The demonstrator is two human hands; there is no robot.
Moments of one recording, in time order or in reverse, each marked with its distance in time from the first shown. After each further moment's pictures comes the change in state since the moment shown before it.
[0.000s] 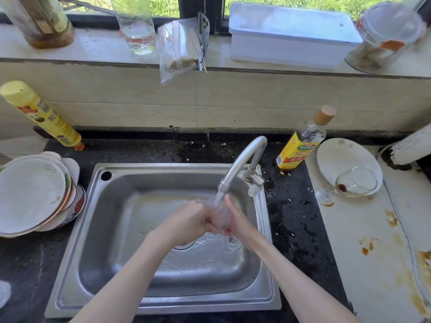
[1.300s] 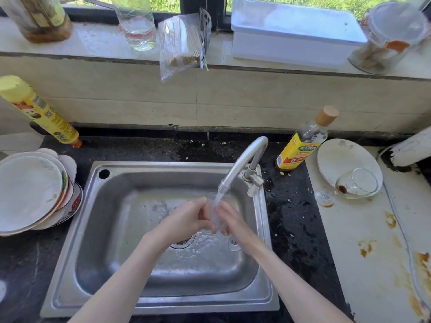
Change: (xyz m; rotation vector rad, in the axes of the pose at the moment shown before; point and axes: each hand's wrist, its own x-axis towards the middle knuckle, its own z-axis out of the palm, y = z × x) left_hand 0.001 -0.010 0.003 -0.232 0.110 -0.132; right_hand -0.012 -0.007 0.004 -0.039 0.027 0.005
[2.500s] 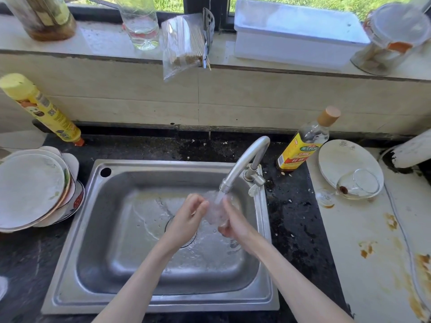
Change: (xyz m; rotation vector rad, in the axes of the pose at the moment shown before) left_hand -0.002 -0.021 0.030 -0.396 0.292 0.054; right_hand -0.003 -0.005 0.002 0.005 -0.006 0.085
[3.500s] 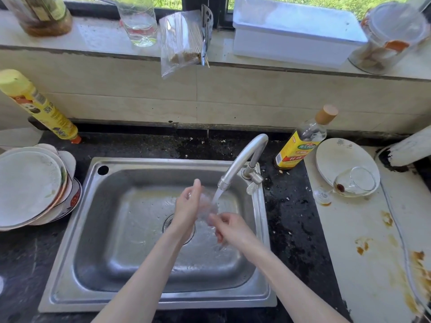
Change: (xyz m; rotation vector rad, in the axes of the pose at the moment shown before) left_hand 0.024 0.000 0.018 -0.501 0.265 -0.441; right_hand -0.022 -0.009 0.012 -0.287 0.117 0.096
